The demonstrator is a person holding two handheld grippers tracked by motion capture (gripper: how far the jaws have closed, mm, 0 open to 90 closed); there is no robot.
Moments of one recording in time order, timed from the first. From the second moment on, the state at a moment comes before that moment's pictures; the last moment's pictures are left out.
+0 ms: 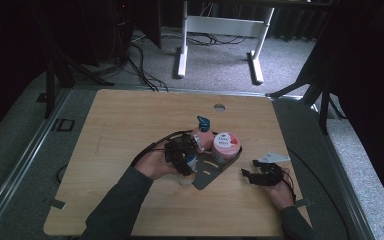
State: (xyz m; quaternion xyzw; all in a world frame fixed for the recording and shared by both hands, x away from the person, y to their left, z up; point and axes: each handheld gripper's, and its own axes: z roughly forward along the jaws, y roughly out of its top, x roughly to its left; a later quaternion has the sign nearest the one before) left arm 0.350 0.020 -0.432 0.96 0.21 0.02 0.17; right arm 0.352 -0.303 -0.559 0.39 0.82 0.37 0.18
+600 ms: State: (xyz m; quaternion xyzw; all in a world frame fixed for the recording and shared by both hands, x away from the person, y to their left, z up) left arm 0.360 0.001 -0.422 0.96 0.20 0.03 0.18; right arm 0.352 -0.303 -0.559 0.39 0.83 0.37 0.17
